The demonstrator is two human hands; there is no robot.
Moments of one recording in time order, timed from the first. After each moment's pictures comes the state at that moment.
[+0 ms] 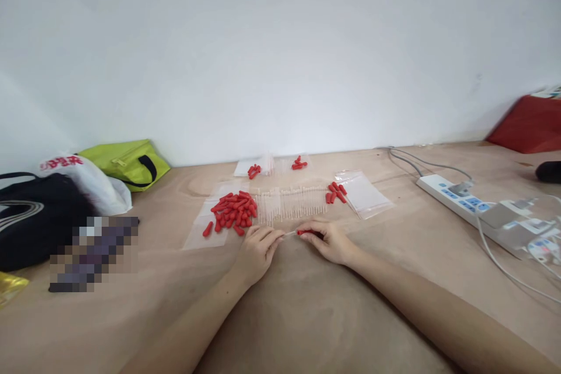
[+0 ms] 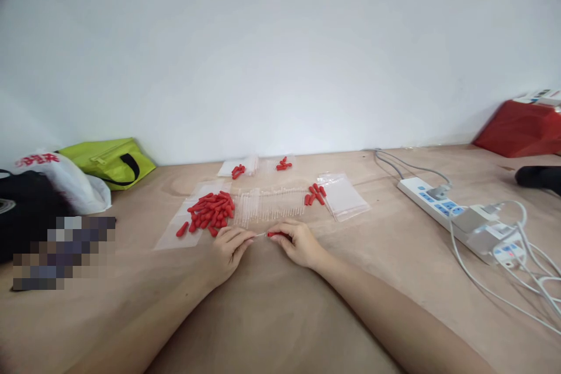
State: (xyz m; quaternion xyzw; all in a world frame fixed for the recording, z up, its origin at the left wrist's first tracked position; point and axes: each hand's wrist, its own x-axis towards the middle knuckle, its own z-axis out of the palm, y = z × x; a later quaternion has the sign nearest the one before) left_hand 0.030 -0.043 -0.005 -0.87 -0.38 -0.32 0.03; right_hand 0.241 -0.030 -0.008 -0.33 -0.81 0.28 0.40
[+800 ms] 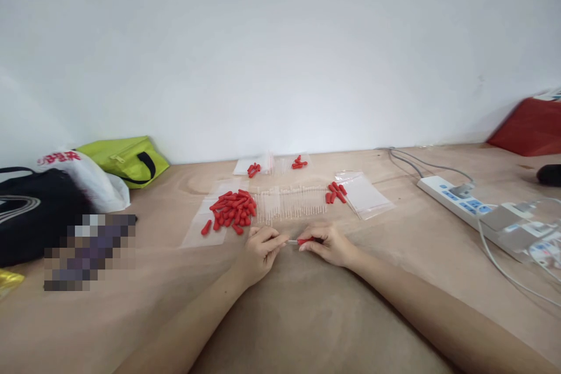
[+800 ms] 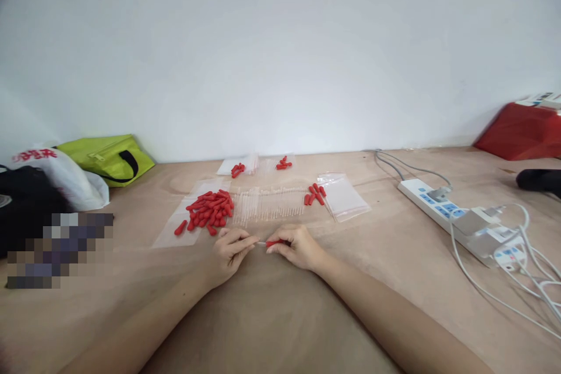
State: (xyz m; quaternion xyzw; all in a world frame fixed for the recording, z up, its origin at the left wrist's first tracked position) left_hand 0.032 -0.044 -0.007 -0.88 -0.34 -0.32 0.02; right_hand 0.245 -0.032 -0.012 -0.29 -0.82 0.32 0.39
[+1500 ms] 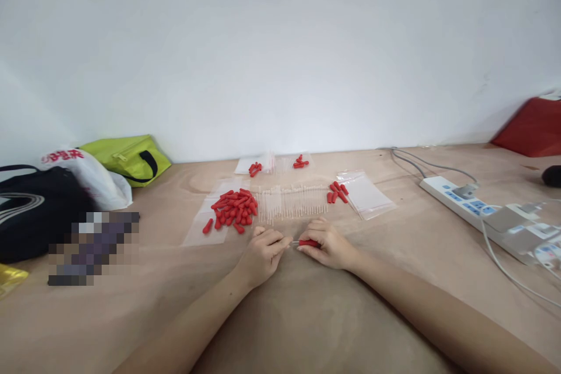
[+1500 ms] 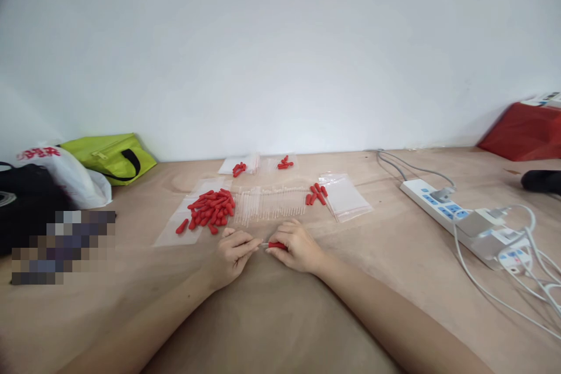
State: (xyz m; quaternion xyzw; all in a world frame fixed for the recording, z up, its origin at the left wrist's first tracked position) left_hand 0.039 -0.048 -0.005 -0.90 -0.33 -0.28 0.04; right_hand 0.243 -0.032 -0.009 -0.27 -0.89 0.14 0.33
